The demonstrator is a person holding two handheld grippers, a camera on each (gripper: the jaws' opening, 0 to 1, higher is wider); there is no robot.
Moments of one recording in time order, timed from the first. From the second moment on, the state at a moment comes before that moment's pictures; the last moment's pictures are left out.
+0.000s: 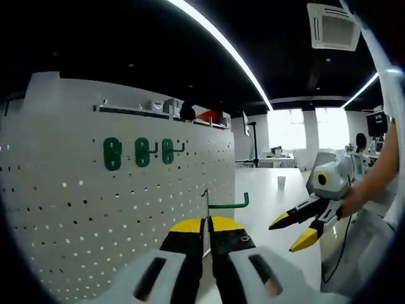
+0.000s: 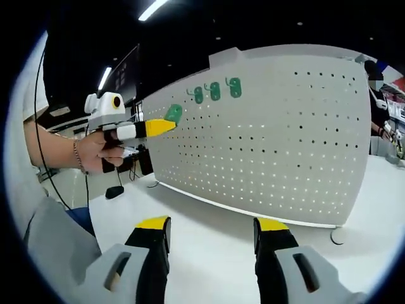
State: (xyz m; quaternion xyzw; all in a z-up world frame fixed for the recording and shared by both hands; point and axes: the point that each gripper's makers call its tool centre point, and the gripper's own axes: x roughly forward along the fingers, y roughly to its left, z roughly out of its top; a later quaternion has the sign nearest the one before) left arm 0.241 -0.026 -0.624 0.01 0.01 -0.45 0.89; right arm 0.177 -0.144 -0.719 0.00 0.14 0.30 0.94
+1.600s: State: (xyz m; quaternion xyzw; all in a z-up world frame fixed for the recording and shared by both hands) left arm 0.232 -0.013 -0.635 -0.01 0.02 -0.41 0.91; right arm 0.176 -0.097 -0.642 0.08 0.01 0.37 0.92
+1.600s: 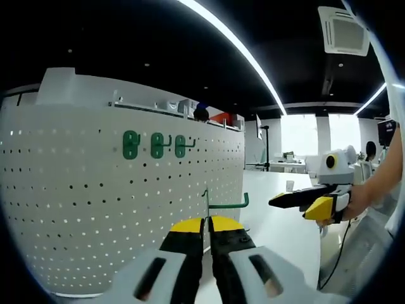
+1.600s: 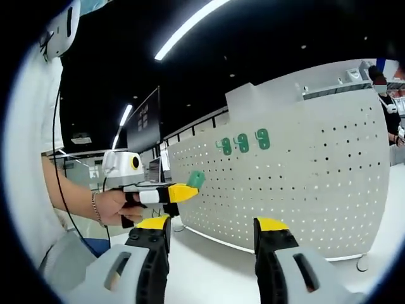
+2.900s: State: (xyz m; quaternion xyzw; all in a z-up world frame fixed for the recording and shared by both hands) left arm 0.228 -0.012 -0.630 -0.01 0.01 -0.41 0.91; right arm 0.218 -0.027 -0.607 0.13 -0.01 0.42 0.90
